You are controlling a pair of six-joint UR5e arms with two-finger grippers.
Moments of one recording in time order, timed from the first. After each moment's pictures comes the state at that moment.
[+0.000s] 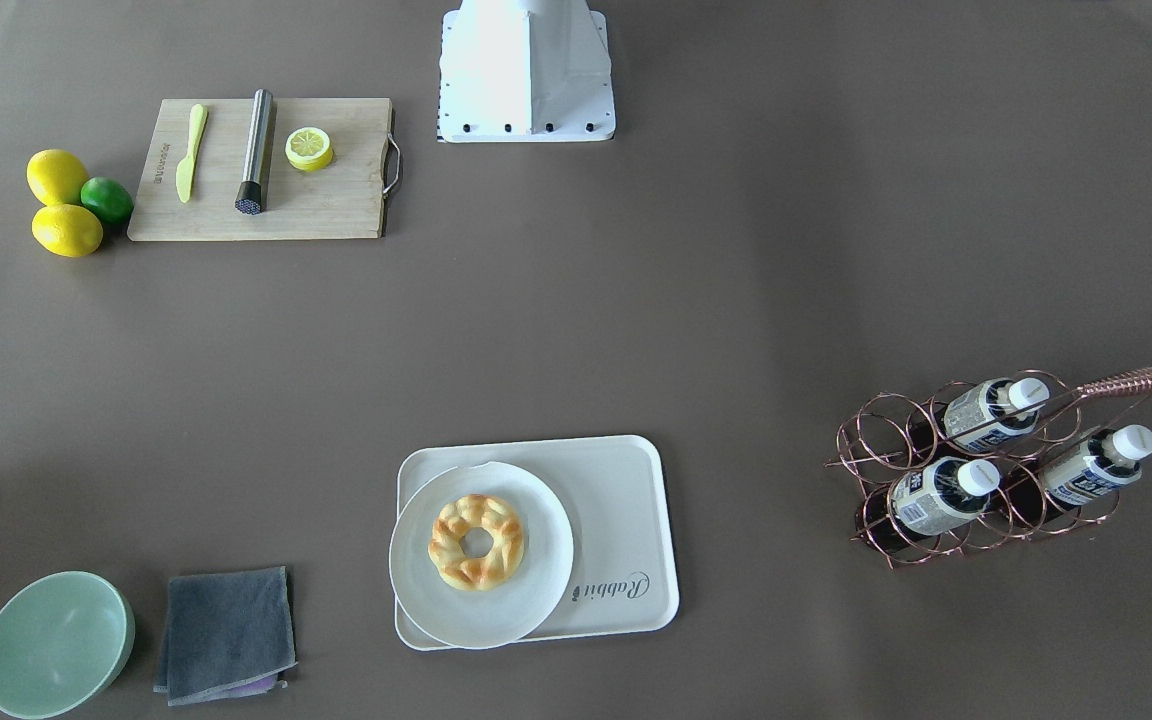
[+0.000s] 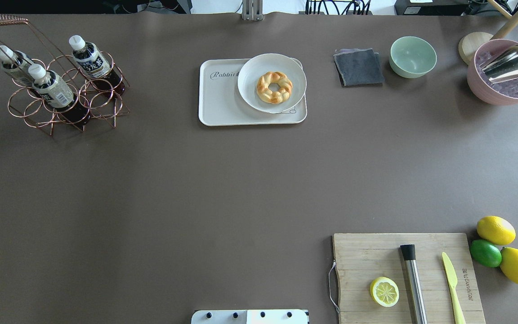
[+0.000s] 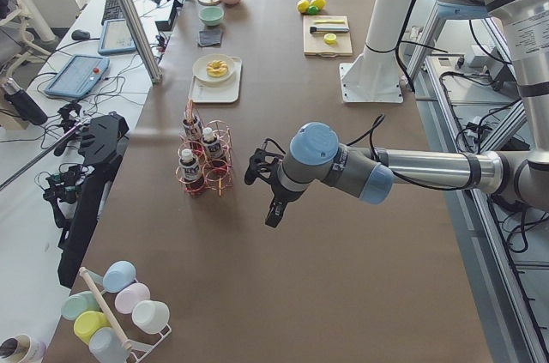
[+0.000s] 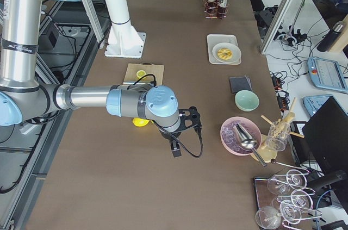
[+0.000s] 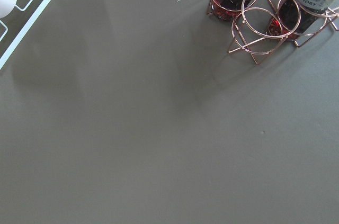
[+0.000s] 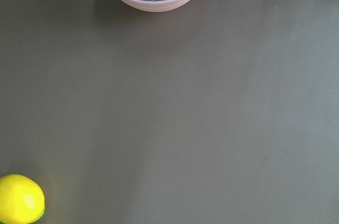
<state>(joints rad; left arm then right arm) -1.57 -1.20 -1.98 -1.94 -2.40 -0.02 1.76 -1.79 1.88 -1.68 2.41 -0.39</state>
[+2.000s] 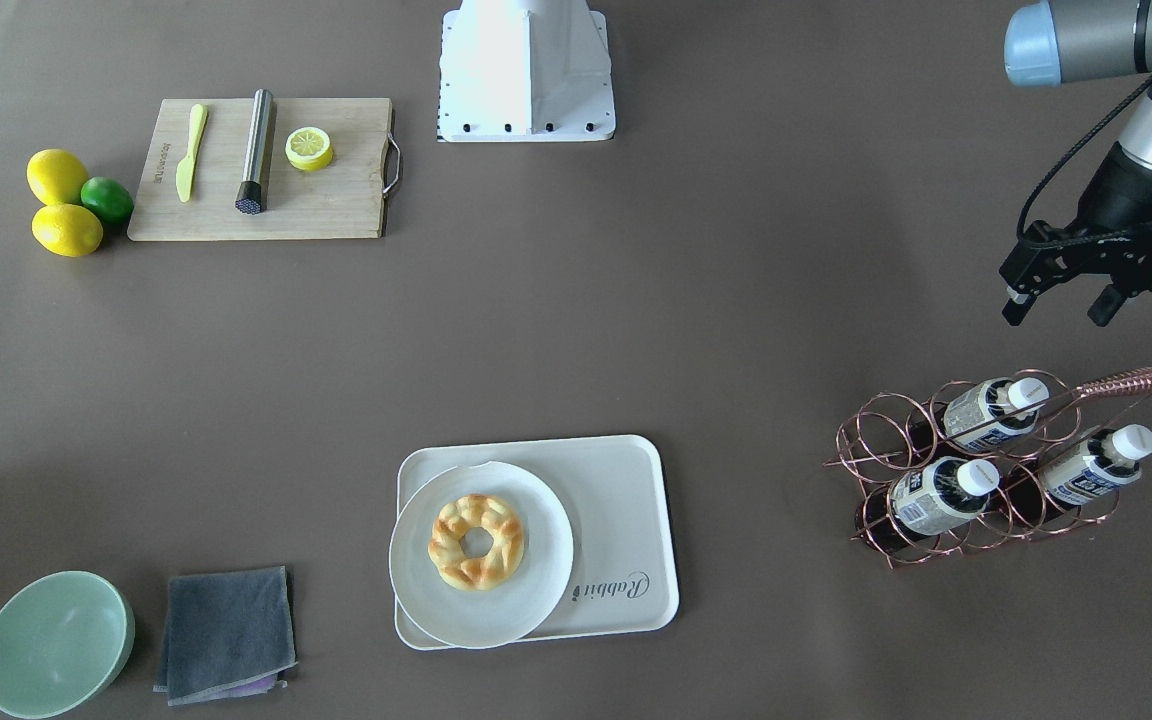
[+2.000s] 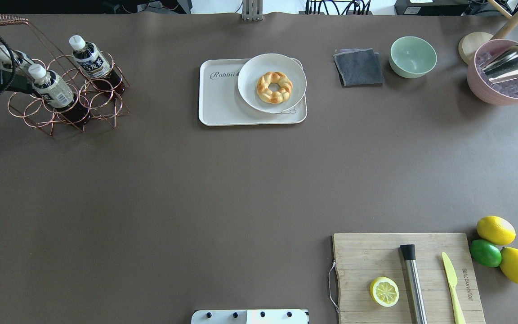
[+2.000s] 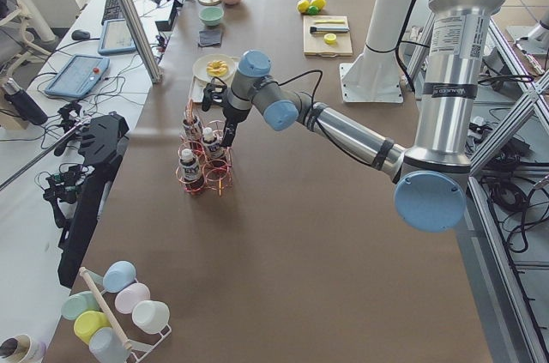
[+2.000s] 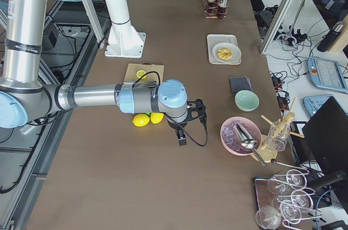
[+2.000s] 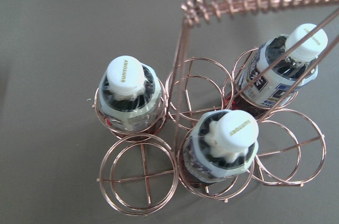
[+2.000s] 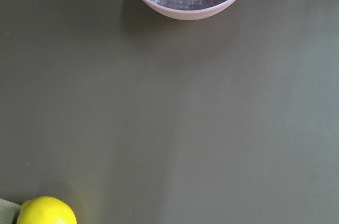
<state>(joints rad) -1.10 -1.65 -1.93 -1.94 -2.02 -0.83 1.63 -1.78 1.89 -1.59 2.44 -0.21</state>
